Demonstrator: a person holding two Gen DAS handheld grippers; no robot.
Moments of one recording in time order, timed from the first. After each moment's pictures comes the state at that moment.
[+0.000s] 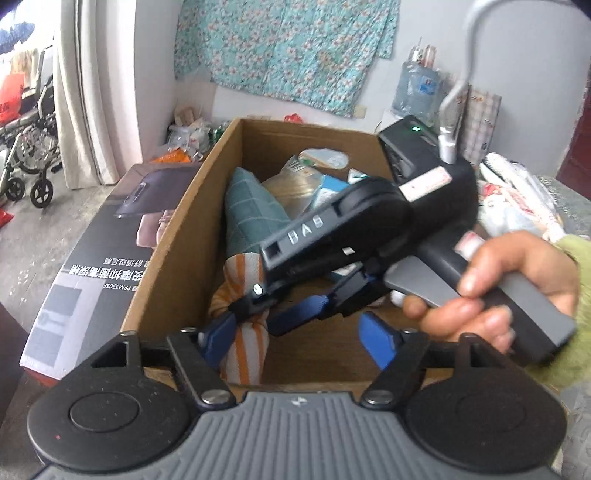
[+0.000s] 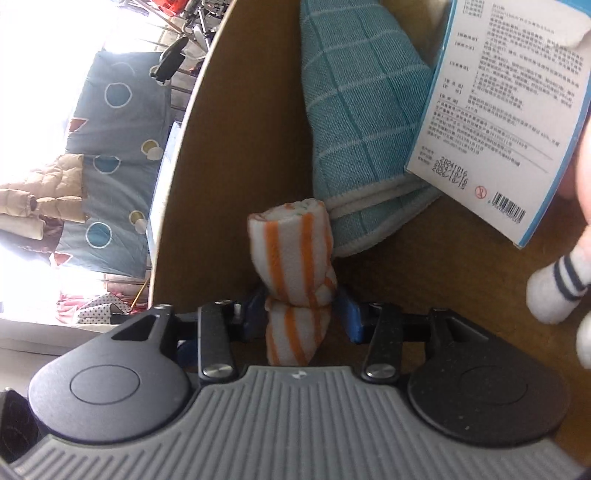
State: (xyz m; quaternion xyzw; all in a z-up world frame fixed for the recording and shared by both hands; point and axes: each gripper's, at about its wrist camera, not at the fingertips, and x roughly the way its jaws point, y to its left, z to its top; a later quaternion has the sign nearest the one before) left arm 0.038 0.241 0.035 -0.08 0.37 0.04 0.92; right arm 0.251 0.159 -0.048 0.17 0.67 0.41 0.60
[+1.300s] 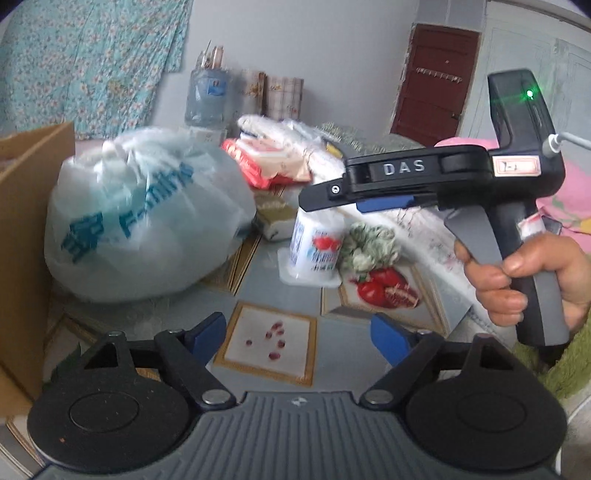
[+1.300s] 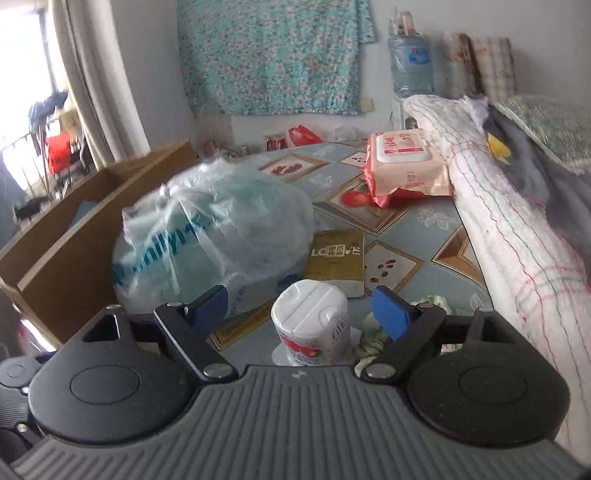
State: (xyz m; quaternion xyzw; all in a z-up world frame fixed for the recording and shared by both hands) left arm 0.046 -0.053 -0.062 -0.03 0.31 -0.23 0.92; right arm 0.107 -0.254 0.001 0.03 0.34 0.14 0.93
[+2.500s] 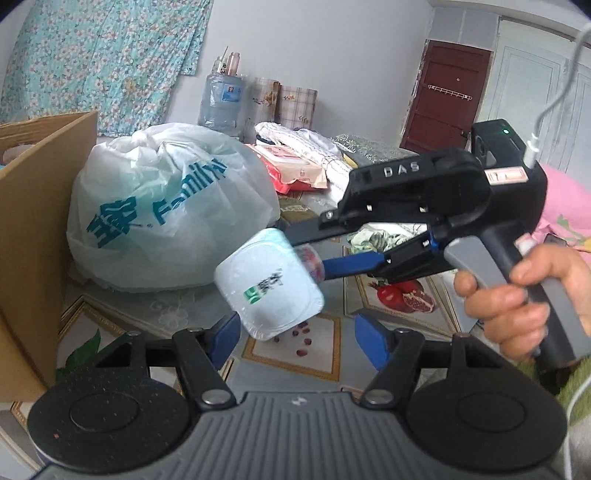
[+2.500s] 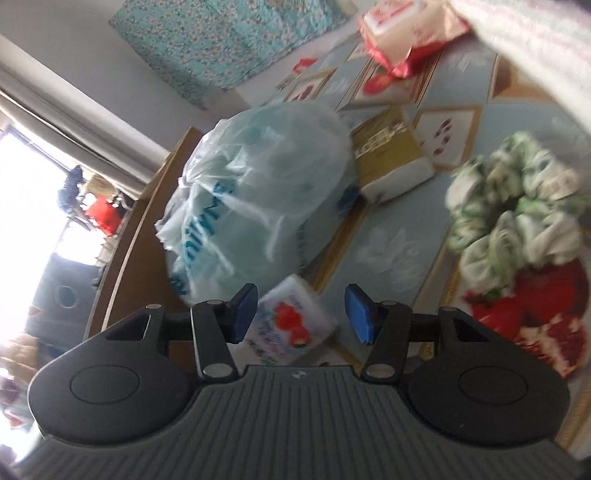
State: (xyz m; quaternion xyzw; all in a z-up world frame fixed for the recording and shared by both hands) left arm 0.046 -0.032 -0.066 -0.06 0.28 -0.22 0.93; right arm 0.114 -0.258 -0.031 0.29 0.44 0.18 0.83
